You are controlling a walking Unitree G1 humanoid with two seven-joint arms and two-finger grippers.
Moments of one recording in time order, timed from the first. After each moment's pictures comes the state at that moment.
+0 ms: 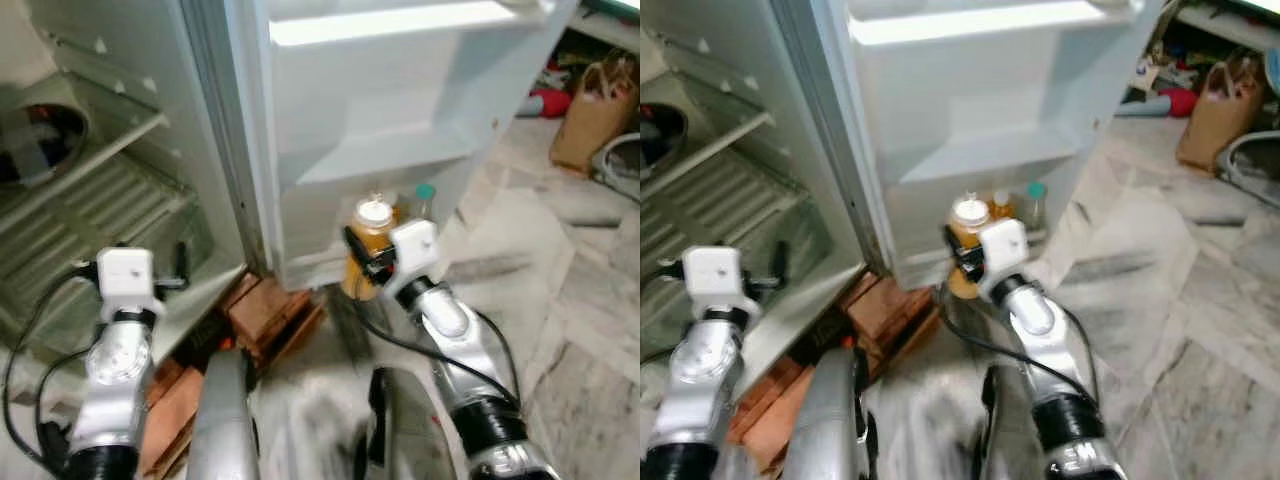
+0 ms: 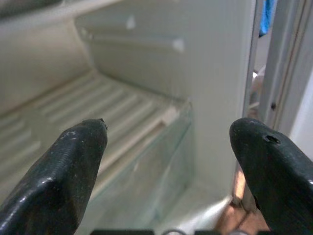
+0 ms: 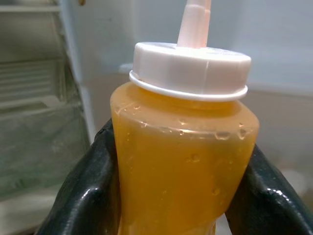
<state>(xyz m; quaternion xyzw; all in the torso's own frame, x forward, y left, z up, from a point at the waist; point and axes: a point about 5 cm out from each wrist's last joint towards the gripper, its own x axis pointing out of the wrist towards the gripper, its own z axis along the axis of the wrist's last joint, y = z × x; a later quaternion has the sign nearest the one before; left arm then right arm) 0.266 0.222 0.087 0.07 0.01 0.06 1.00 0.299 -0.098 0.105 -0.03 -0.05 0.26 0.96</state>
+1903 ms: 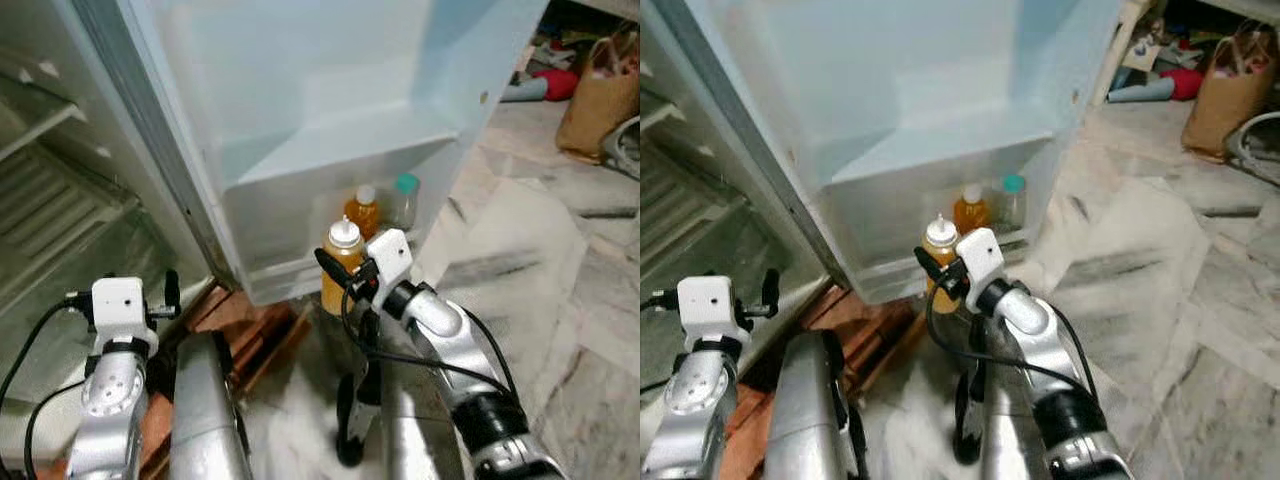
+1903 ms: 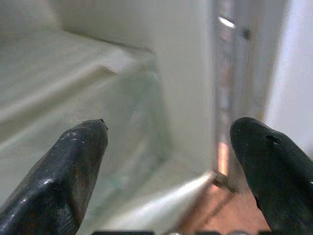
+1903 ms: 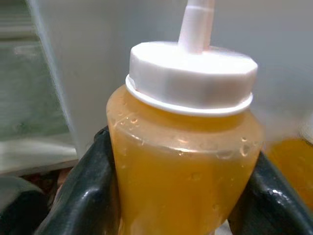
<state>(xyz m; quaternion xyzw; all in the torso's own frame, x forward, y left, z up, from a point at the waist) 0.245 0.230 0.086 0.08 0.02 0.09 0.99 0.309 -0.082 0.106 -0.06 -0.03 0.35 0.94</state>
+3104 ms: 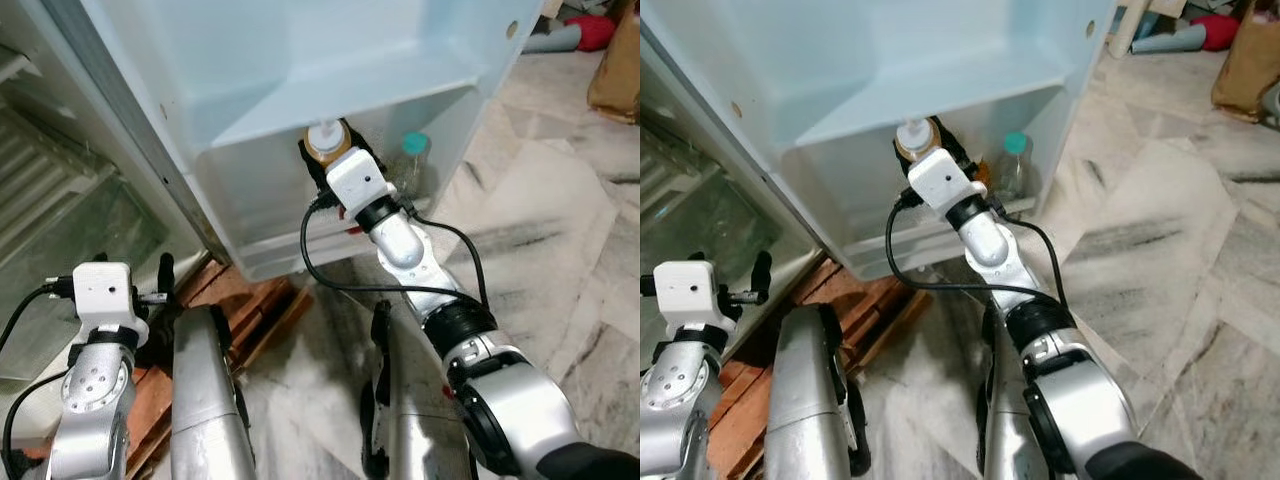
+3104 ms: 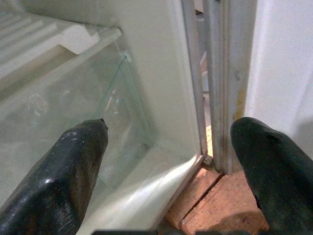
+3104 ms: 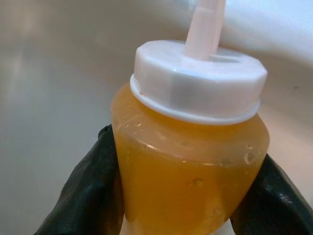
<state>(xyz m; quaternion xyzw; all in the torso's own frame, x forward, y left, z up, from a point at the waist) 0.233 0.232 0.105 0.07 0.02 0.07 0.99 0.350 -0.048 0.184 -0.21 -0.28 0.23 0.91</state>
